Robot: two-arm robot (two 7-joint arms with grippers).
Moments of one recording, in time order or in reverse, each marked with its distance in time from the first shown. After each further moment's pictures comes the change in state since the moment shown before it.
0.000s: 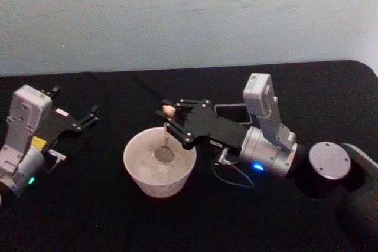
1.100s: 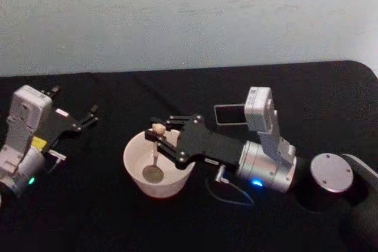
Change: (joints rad) left arm 0.000 0.000 0.000 0.000 0.000 0.000 0.000; right arm -0.063 0.041 -0.030 -0.120 0.044 0.030 0.043
